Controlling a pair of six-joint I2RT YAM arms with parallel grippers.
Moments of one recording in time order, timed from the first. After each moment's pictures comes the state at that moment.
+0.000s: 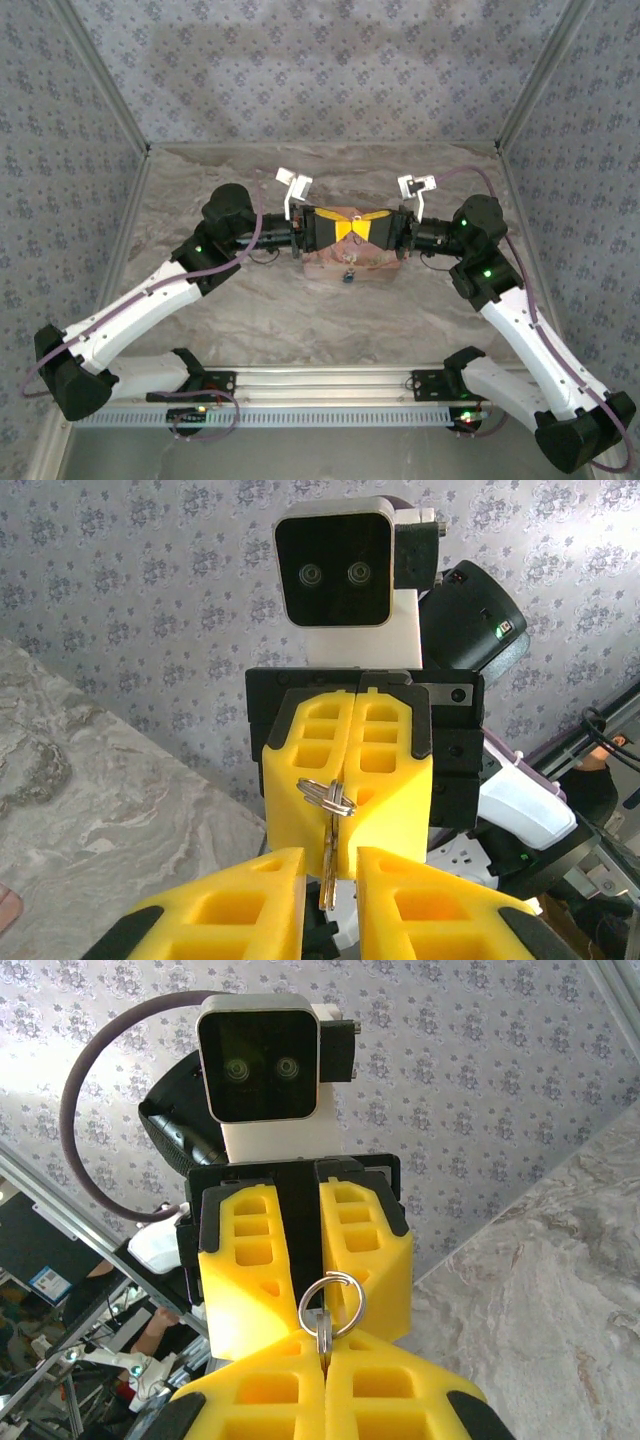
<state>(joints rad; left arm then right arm) -0.83 1.16 1.11 0.10 0.66 -0.71 0.45 0.90 0.93 0.11 -0.96 0.79</state>
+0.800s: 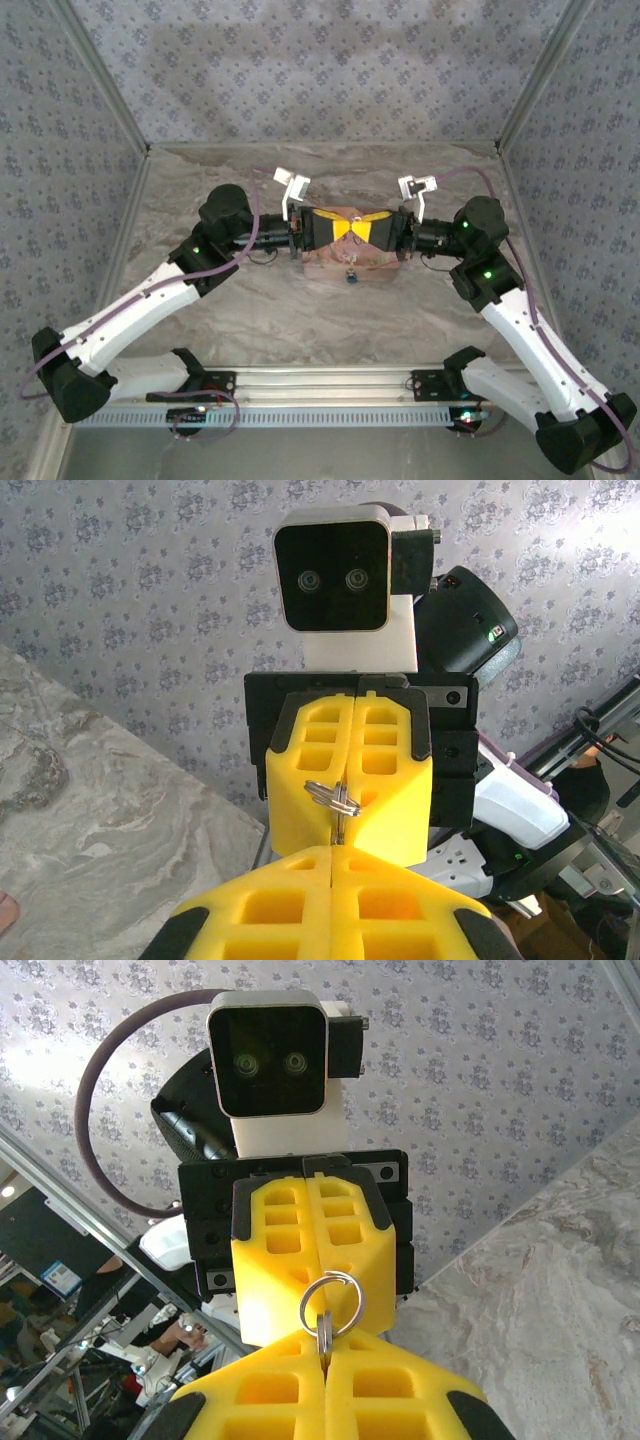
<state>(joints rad) -0.83 1.15 1.11 0.09 0.66 -0.71 0.45 0.89 0.92 0.13 -0.97 0.81</state>
